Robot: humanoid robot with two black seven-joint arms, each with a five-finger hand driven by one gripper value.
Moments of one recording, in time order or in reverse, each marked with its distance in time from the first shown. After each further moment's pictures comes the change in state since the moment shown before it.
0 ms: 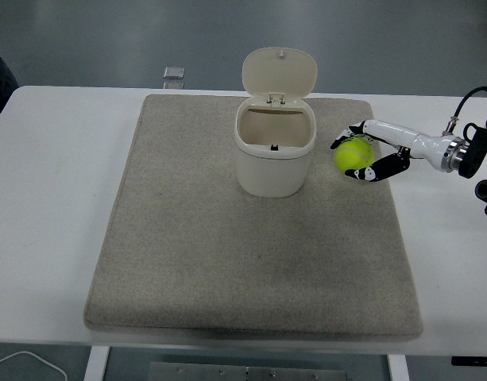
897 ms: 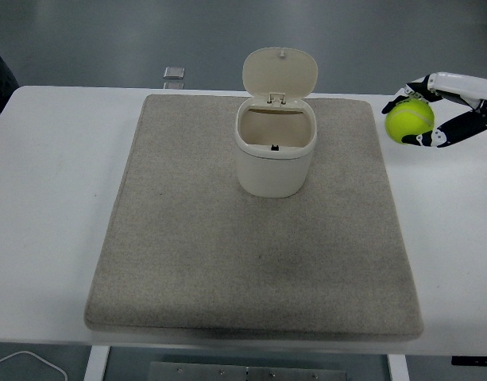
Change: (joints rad) left arm 0.000 0.000 0.000 0.000 0.000 0.000 0.000; right arm 0.173 -0.246 0.032 0.156 0.081 0.242 0.129
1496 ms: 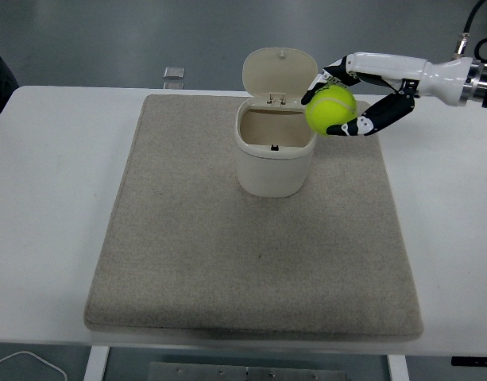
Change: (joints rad) left arm 0.000 0.000 0.000 0.000 0.000 0.000 0.000; right arm 0.106 0.216 -0.015 0.035 0.044 0.014 -0.033
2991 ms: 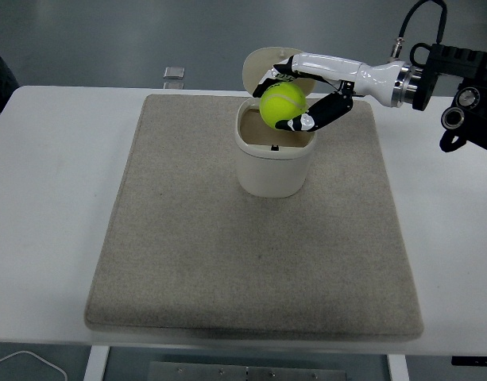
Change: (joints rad) left arm 0.000 0.000 0.000 0.000 0.000 0.000 0.000; right arm -0.010 0.160 -0.001 -0.059 0.000 -0.130 -0.134
